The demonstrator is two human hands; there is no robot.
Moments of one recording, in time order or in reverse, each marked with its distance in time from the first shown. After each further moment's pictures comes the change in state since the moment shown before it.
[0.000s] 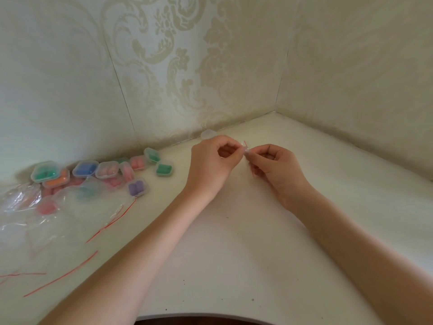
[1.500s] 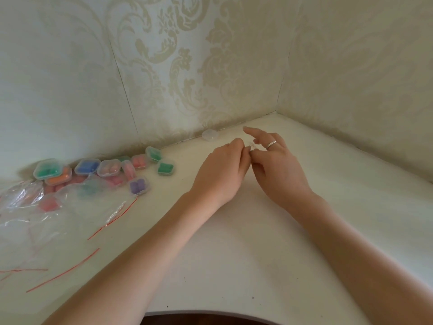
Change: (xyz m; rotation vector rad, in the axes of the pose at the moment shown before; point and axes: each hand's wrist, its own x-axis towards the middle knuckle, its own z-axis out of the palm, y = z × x) left_hand -0.009 0.016 0.003 0.470 -0.213 0.146; right_hand -0.006 -0.005 -0.002 -1.140 -0.041 -0.797
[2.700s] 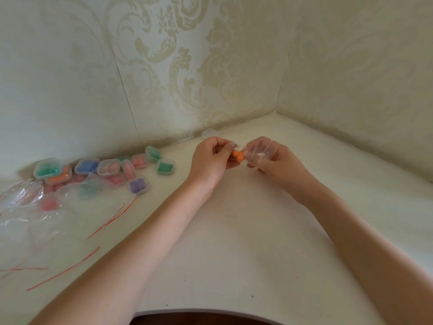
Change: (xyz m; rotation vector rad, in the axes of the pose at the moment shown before) left_hand 0.012 -0.013 0.004 -0.900 0.114 -0.508; right_hand 0.006 0.010 -0.008 0.876 -0.188 0.479
